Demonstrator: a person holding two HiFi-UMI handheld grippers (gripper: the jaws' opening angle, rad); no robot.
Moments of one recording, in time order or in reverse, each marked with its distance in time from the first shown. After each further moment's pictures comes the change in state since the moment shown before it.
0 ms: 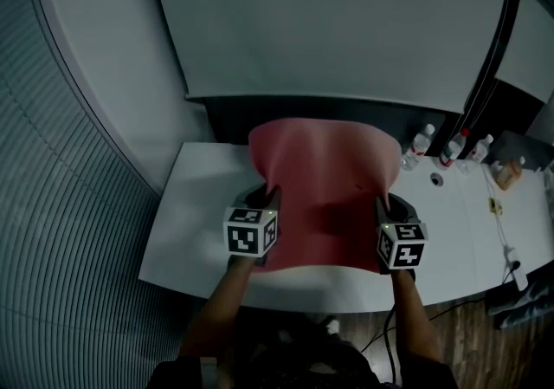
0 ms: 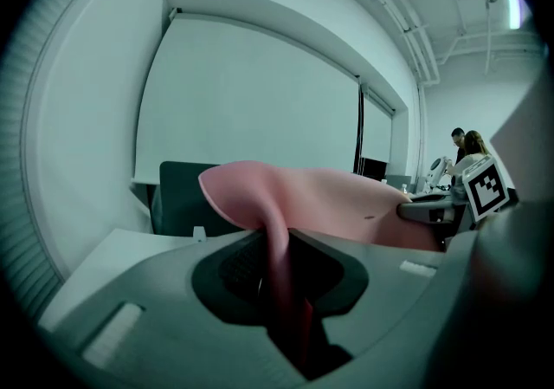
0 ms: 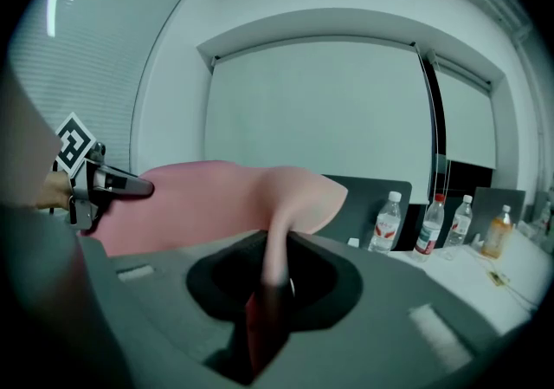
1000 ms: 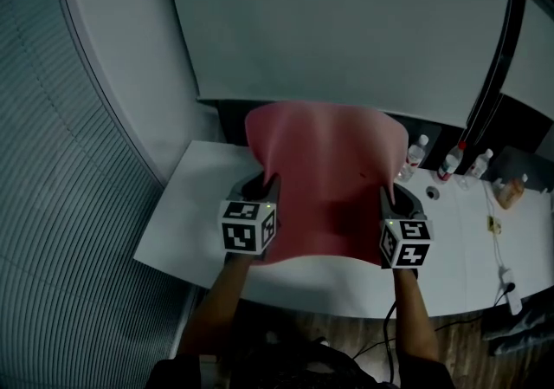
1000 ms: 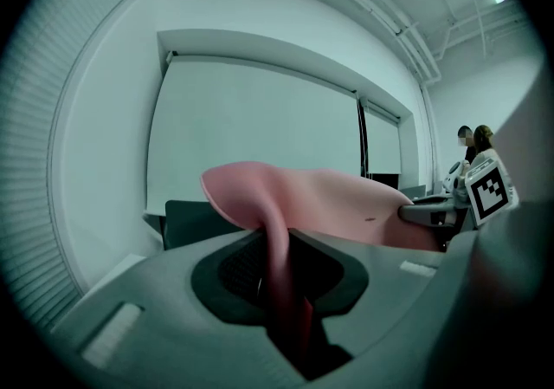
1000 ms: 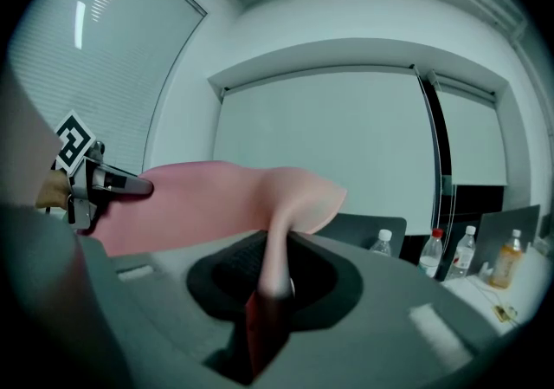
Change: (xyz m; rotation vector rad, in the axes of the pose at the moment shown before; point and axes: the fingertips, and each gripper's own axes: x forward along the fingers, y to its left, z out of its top) left arm -0.033 -0.065 0.064 0.039 -0.136 0.125; right arm -0.039 -0.050 0.054 -0.036 -0.166 0.075
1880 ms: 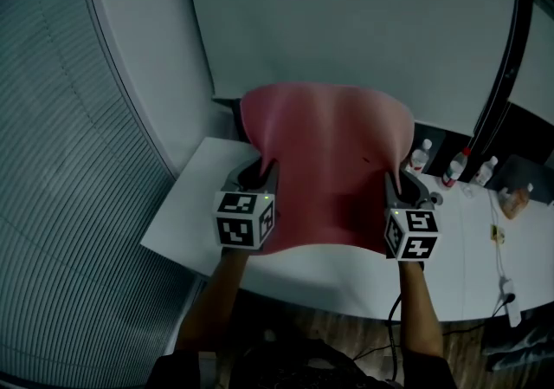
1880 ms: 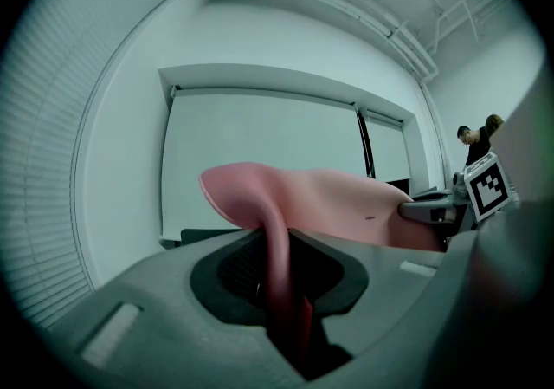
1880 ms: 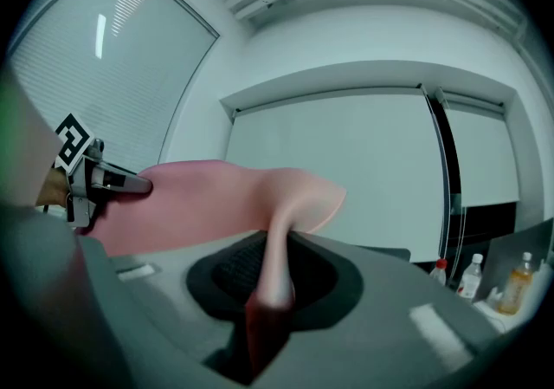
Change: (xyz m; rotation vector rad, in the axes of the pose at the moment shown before) left arm -0.044 -0.017 0.051 0.059 -0.103 0.097; right arm -0.021 -0.008 0.050 -0.050 -0.119 0.054
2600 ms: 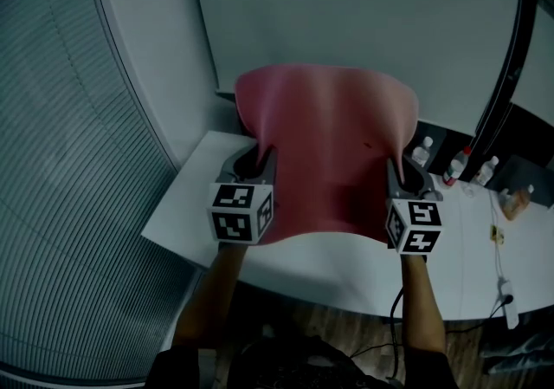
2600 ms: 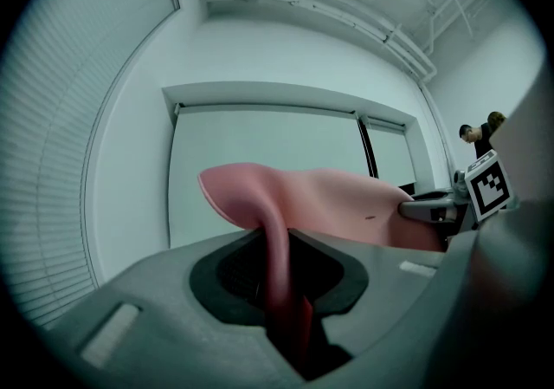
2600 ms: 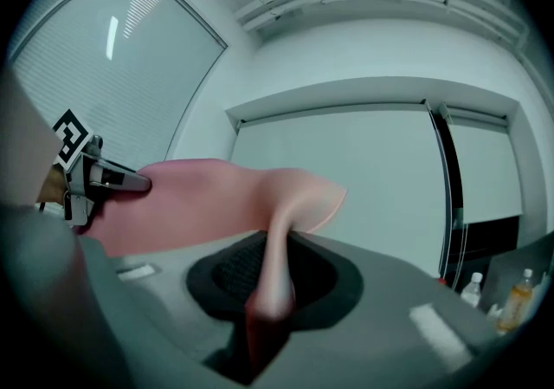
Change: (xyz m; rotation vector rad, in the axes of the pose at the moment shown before) left arm -0.020 -0.006 0.028 0.026 -0.069 0.049; right arm -0.010 0.002 0.032 -0.040 -0.071 0.016
